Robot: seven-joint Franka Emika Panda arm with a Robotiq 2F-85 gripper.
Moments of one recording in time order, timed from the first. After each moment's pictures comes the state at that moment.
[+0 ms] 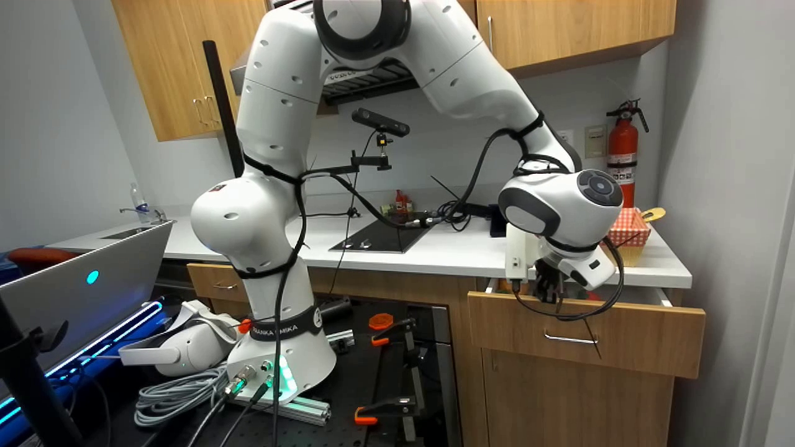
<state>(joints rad) -0.01 0.47 0.14 -2.17 0.89 2.40 -0.43</state>
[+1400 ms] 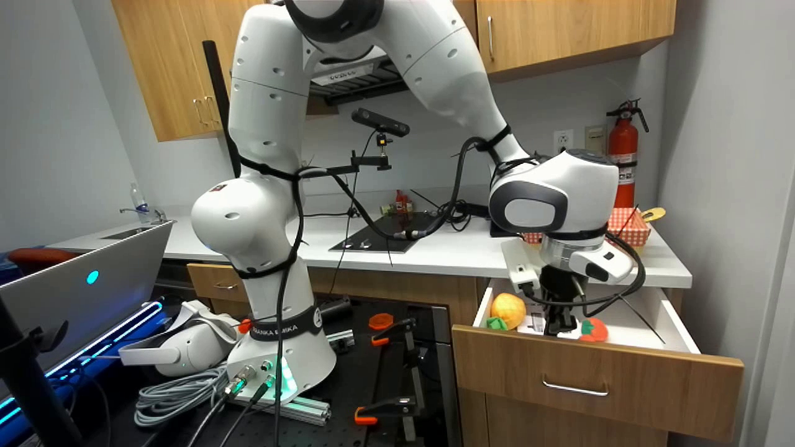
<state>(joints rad) 0.00 0.37 0.01 -2.30 0.28 2.56 -0.16</state>
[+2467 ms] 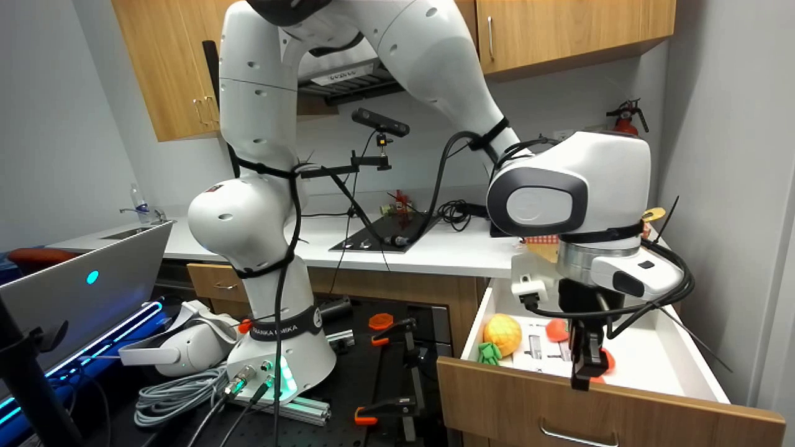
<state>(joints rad) -0.07 0.29 -0.17 -2.34 0.00 2.56 -0.01</state>
